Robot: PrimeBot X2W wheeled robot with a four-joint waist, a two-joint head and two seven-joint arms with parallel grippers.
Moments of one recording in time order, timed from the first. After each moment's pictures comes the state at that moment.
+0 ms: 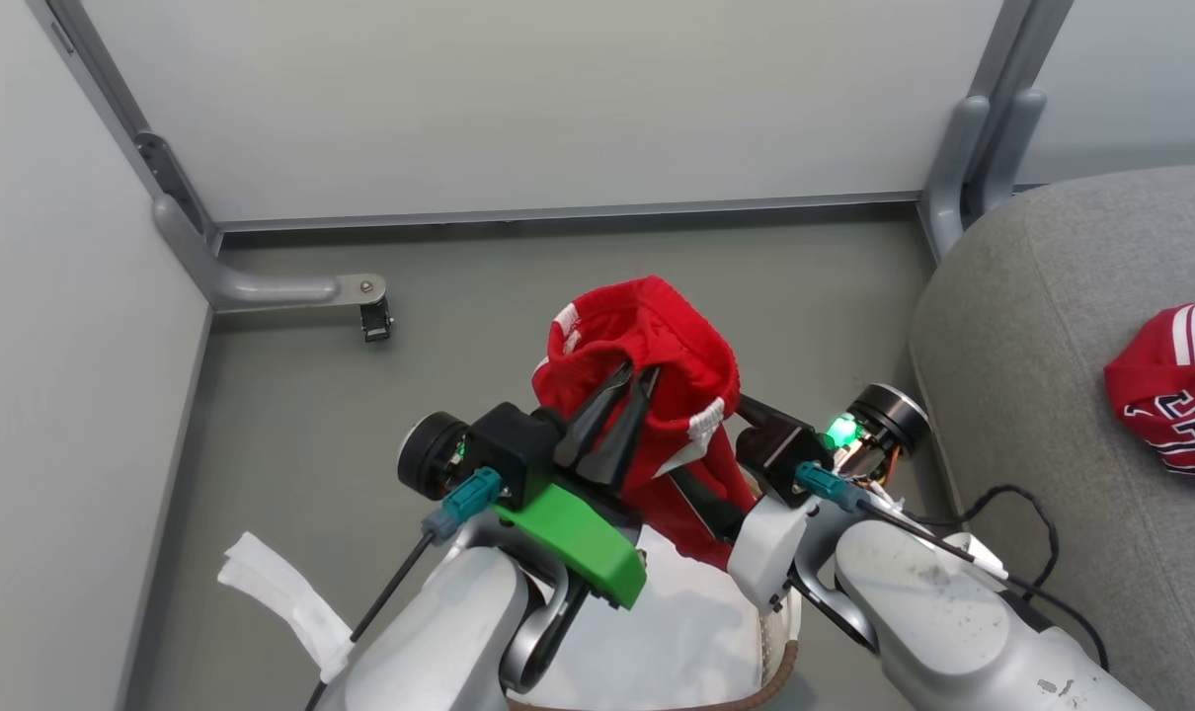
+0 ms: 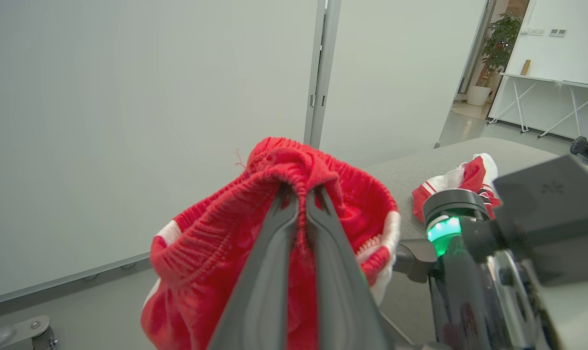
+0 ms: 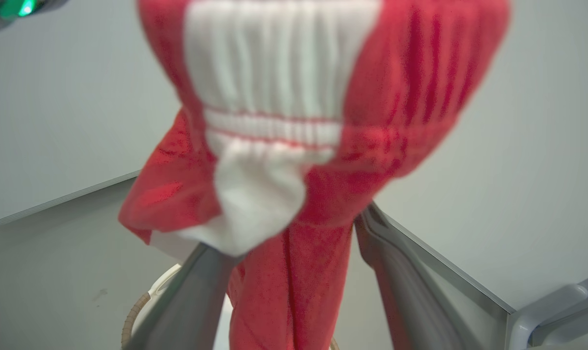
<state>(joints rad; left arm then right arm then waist) -0.45 0.05 -0.70 0.36 -0.46 -0.10 -0.26 -0.57 -0.15 0.72 0.59 0.18 0.13 -0.26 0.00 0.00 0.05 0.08</state>
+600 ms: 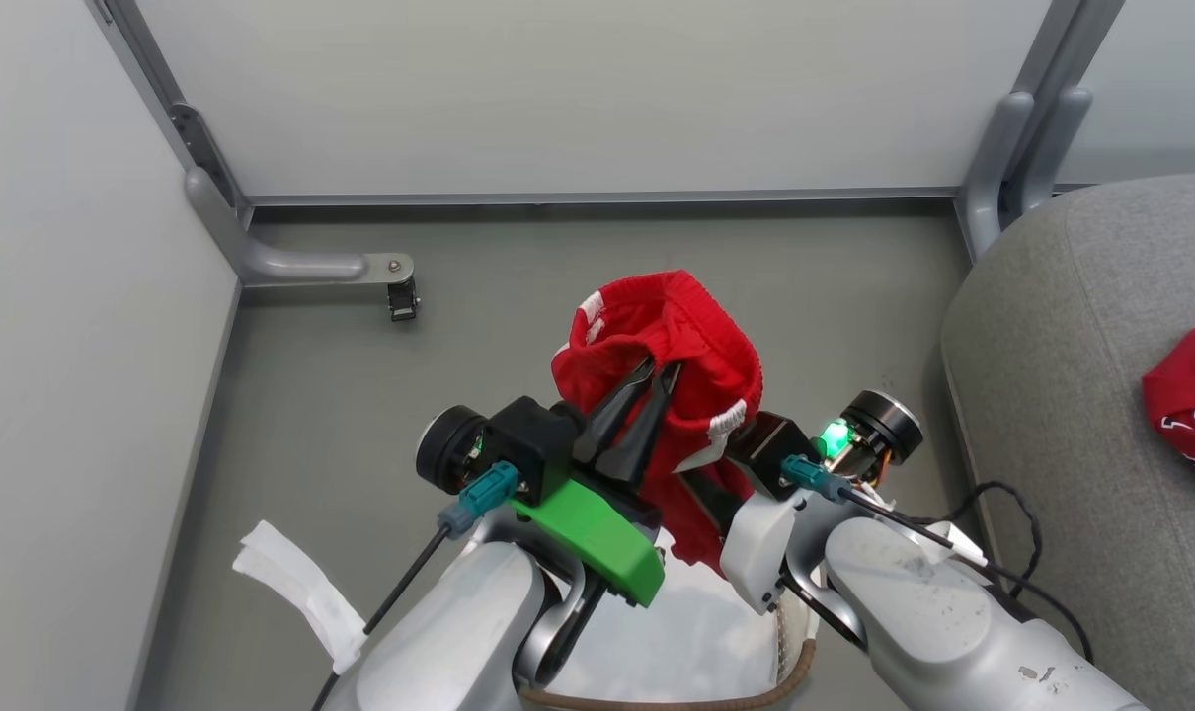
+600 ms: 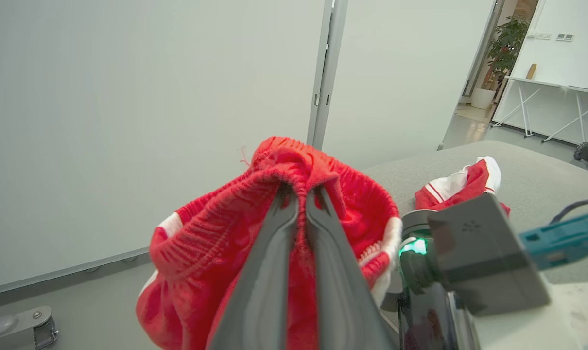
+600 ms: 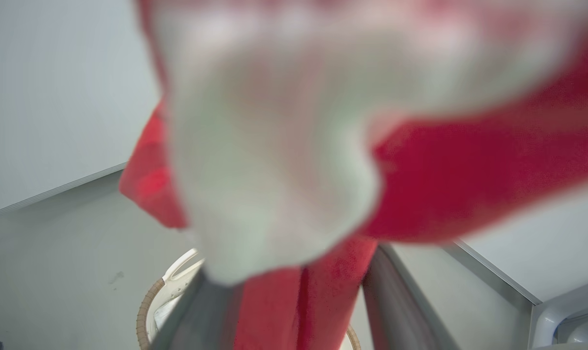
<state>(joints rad) -0.48 0.05 -0.75 0.35 -0.50 -0.07 -0.26 -0.61 -0.11 0.75 0.71 0.21 0.13 -0.26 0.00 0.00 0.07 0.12</state>
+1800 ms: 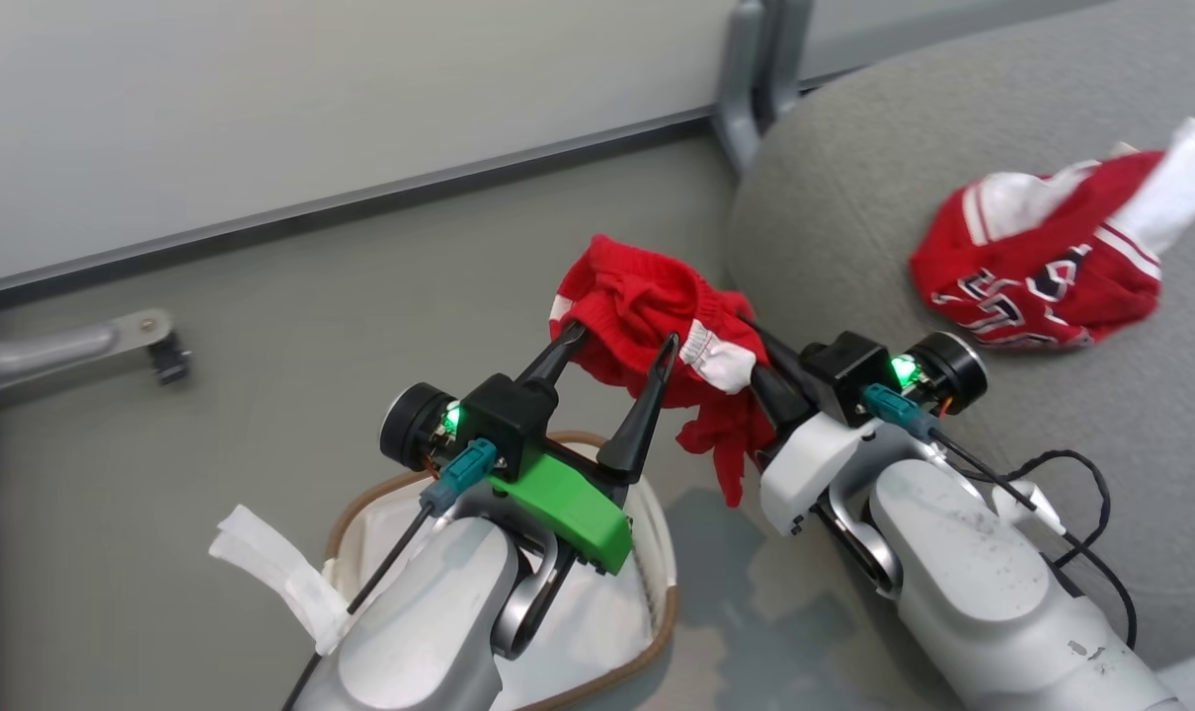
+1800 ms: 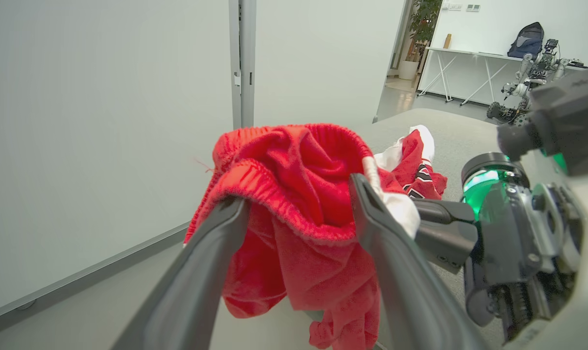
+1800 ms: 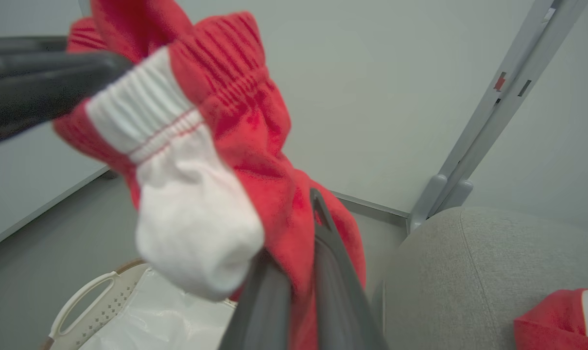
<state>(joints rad) -0.50 0.05 -0.68 0.40 -0.43 -0.08 -0.26 -0.59 -0.12 0.52 0.57 0.20 0.13 -0.26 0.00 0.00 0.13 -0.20</state>
